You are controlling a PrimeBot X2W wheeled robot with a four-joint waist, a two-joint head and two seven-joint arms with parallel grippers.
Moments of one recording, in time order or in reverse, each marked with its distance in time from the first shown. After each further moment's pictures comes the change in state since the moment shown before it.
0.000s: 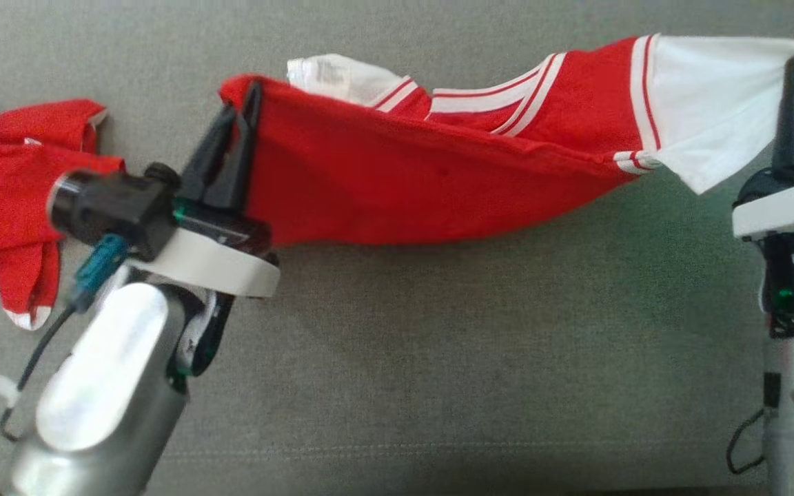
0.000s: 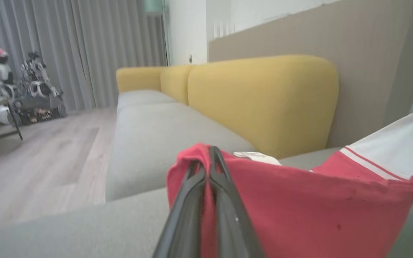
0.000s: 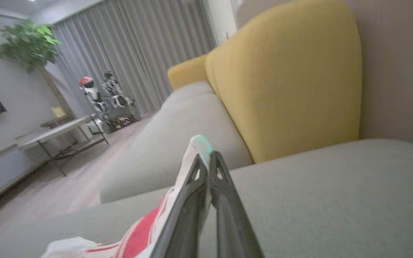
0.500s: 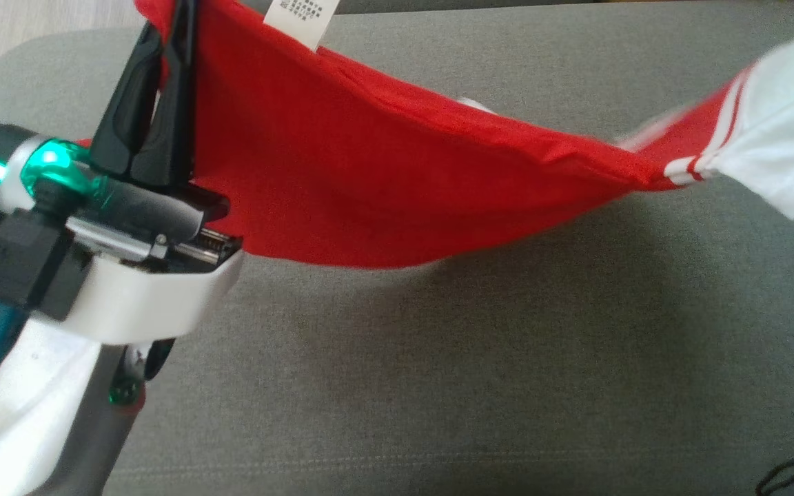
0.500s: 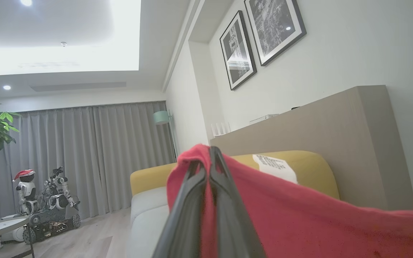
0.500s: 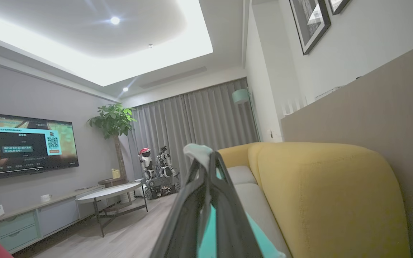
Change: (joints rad) left arm 0.001 0.085 0.082 -0.374 0.102 0.069 -0.013; right arm 0.144 0.042 -0.016 -0.707 0.060 0.000 0.192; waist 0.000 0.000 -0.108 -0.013
